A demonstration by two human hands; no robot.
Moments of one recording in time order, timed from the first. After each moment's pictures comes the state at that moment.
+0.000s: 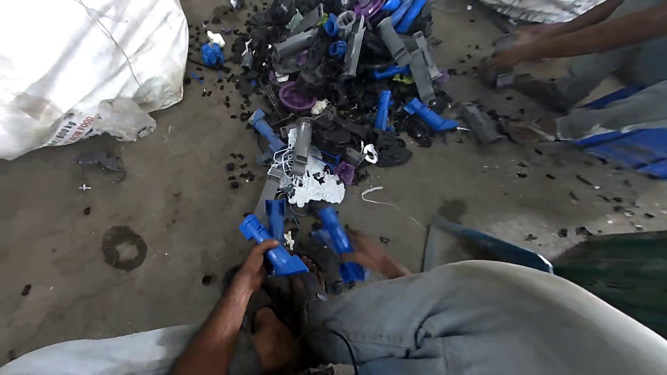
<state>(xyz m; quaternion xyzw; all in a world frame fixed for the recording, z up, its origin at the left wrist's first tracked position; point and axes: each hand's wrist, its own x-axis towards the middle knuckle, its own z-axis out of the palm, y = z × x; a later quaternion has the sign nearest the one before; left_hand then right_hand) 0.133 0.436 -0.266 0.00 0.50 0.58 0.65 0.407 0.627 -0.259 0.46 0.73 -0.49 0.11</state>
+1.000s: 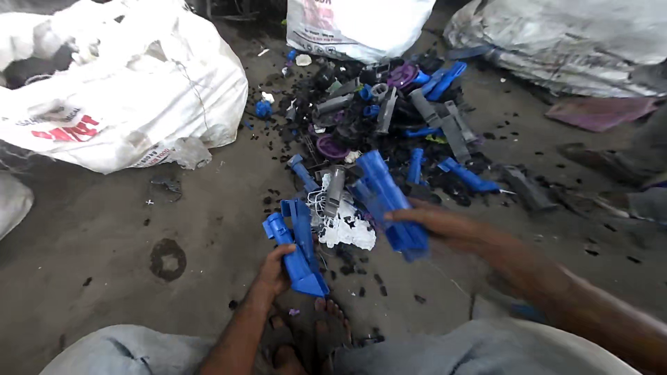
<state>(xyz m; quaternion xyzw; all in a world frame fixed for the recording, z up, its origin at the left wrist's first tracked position) 0.092 0.457 -0.179 0.06 0.31 0.73 0.61 0.303 0.691 -0.003 0.43 0.69 -0.58 0.00</state>
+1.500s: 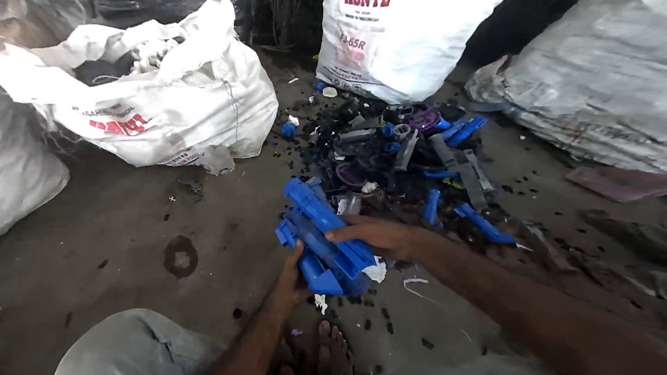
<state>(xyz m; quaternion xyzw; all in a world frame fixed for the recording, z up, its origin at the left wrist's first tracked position) 0.098 0.454 -0.136 0.03 0.22 0.78 0.58 0.181 0.618 0.036 0.22 0.70 -0.66 0.17</state>
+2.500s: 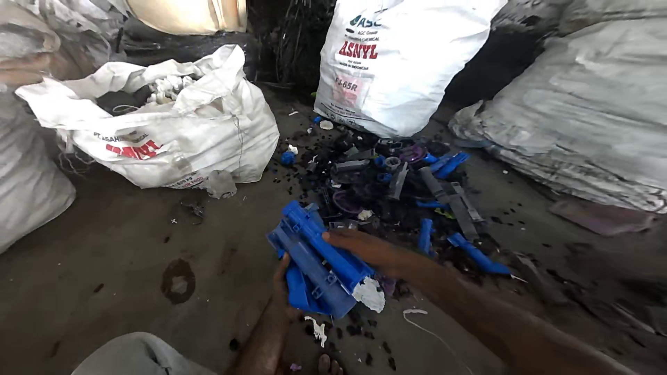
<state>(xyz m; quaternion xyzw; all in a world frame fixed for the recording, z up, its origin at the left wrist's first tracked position) 0.073 0.458 -0.128 0.13 0.03 0.82 0.56 0.171 0.627 0.036 0.25 0.78 -0.56 0.11</state>
